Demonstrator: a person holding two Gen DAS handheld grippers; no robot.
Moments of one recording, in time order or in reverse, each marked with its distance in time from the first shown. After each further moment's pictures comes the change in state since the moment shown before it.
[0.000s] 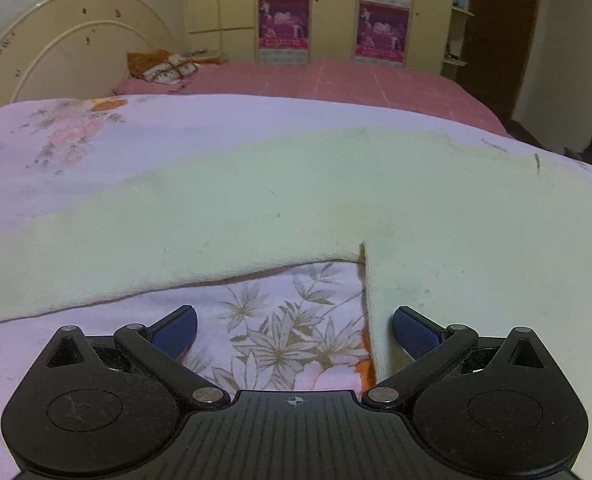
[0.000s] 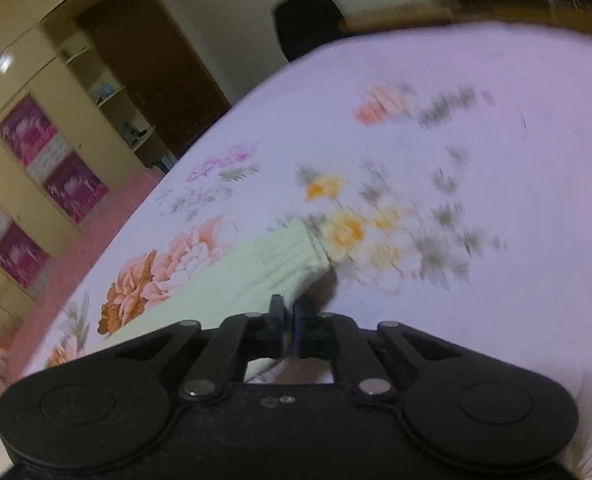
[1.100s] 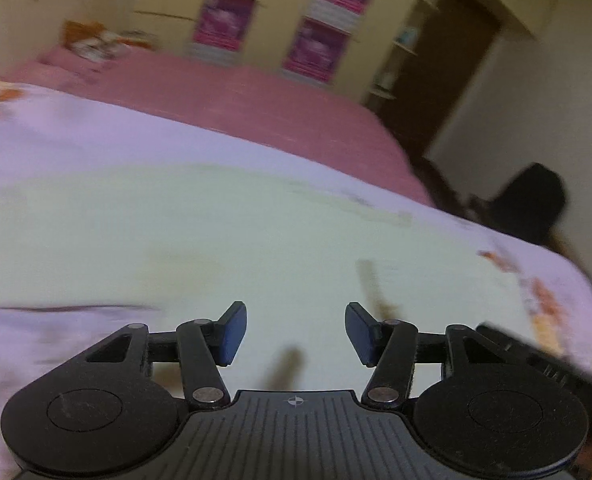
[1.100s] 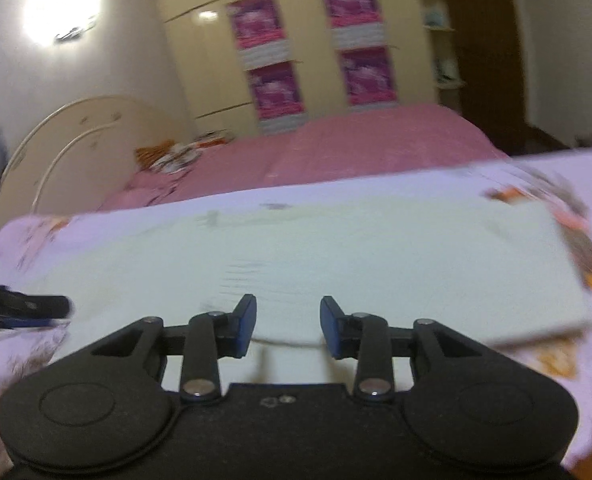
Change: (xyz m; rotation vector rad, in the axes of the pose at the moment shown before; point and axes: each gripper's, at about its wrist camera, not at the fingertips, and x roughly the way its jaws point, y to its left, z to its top) left arm 0.000 -0.058 0.044 -0.143 -0.016 -0.366; right arm -0.061 0.284 -0.195 -0.658 0.181 0.579
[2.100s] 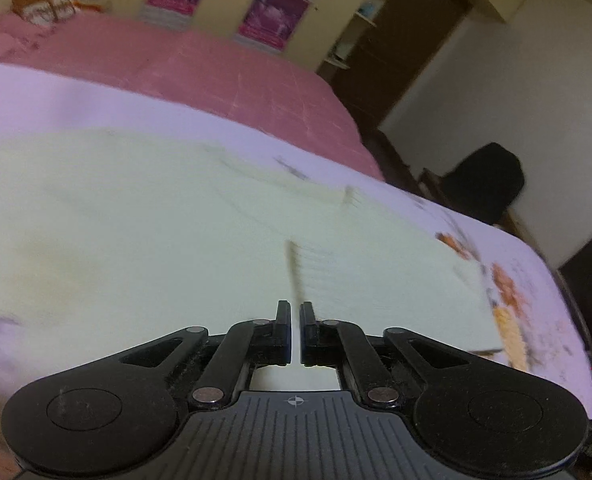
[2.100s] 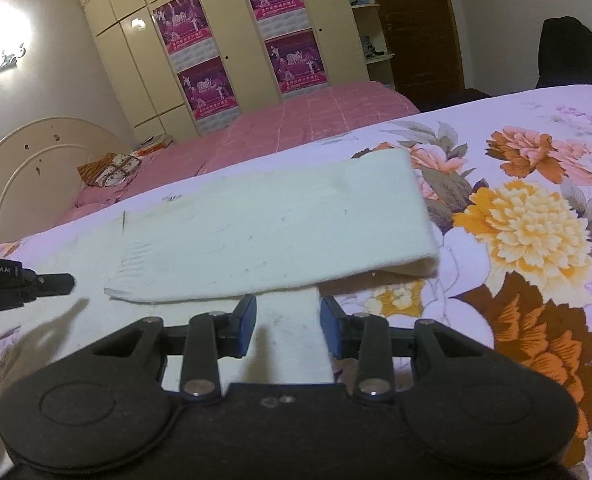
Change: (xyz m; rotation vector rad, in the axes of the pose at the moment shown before) left arm 0.068 -0.031 0.014 -0.012 0.100 -0.149; right arm -0.036 -0.076 -0.040 0.120 0.025 -0.115
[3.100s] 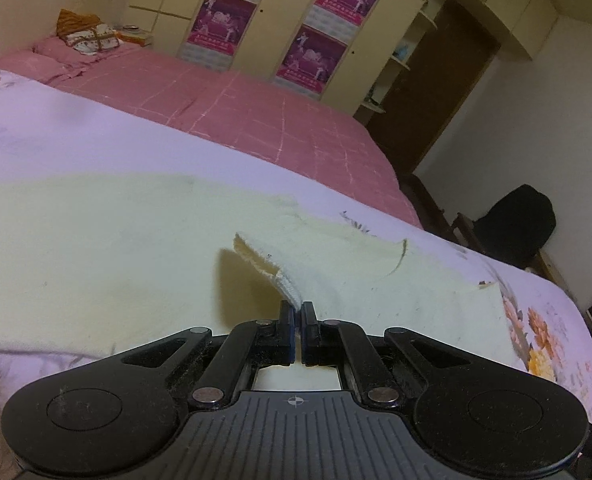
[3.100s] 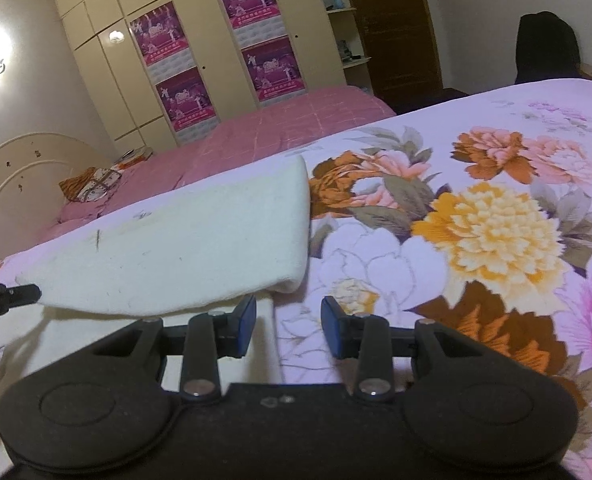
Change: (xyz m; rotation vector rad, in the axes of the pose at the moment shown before) left arm -0.035 0.048 -0.001 -0.041 -0.147 0.113; right arm 0.004 -0.022 0.006 0.042 -0.024 -0.042
